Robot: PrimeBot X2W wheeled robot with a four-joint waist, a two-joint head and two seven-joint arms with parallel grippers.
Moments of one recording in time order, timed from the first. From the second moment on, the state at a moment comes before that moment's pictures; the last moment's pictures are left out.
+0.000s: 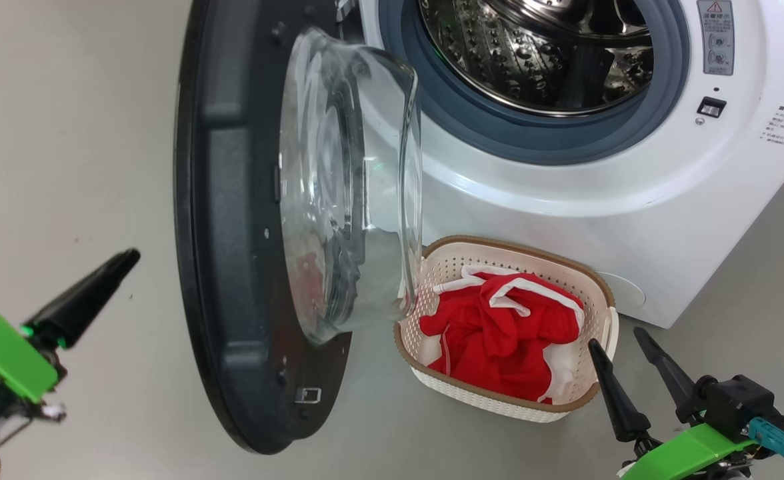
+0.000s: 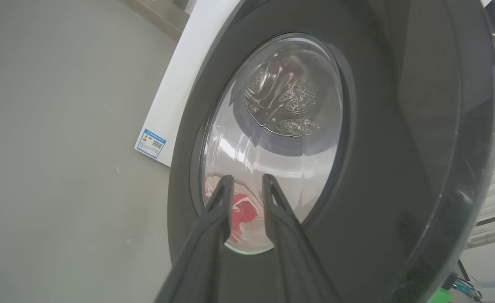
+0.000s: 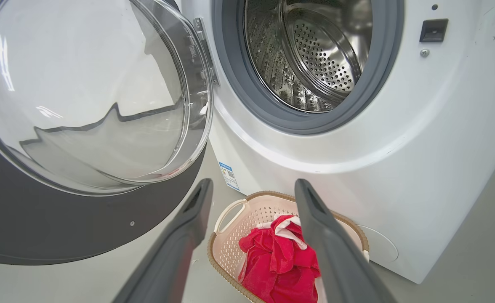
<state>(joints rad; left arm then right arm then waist) -0.38 0.58 -0.10 0.13 -1.39 -0.12 0.47 -0.02 -0.17 0.14 0.25 0.41 0.13 -0.26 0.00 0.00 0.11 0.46</state>
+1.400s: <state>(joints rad) -0.12 0.27 -0.05 0.40 -0.65 -0.12 -0.25 -0.02 -0.18 0.18 0.25 0.41 0.13 -0.26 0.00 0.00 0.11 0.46</state>
